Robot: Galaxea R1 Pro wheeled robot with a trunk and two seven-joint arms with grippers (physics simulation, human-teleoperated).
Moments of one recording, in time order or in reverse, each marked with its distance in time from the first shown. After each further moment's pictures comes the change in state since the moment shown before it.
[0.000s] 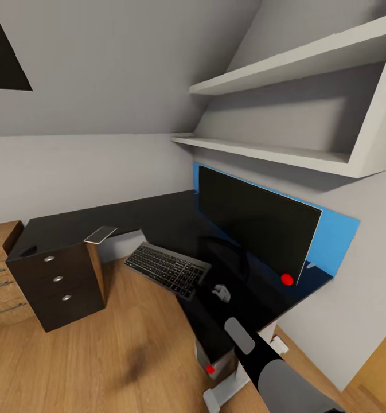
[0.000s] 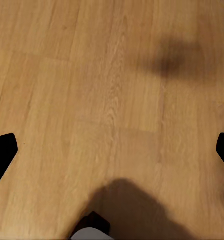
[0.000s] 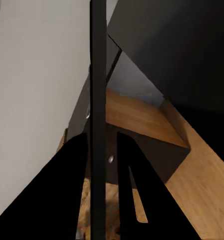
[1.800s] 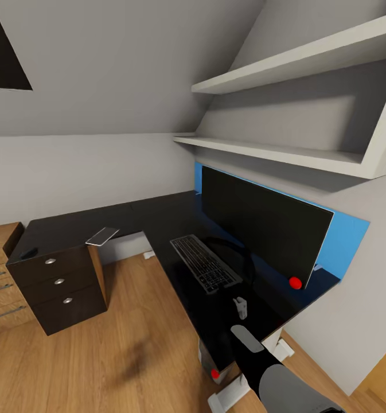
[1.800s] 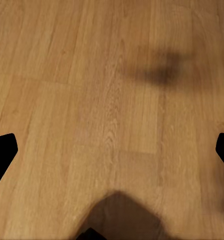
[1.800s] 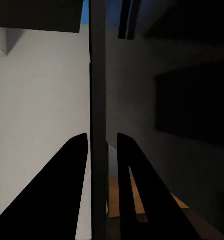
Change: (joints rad) left arm 0.000 -0.010 -0.005 0.002 -0.008 -0.074 -0.006; right arm 0.001 0.000 -0.005 0.103 -0.540 -0.265 -0.003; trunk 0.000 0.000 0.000
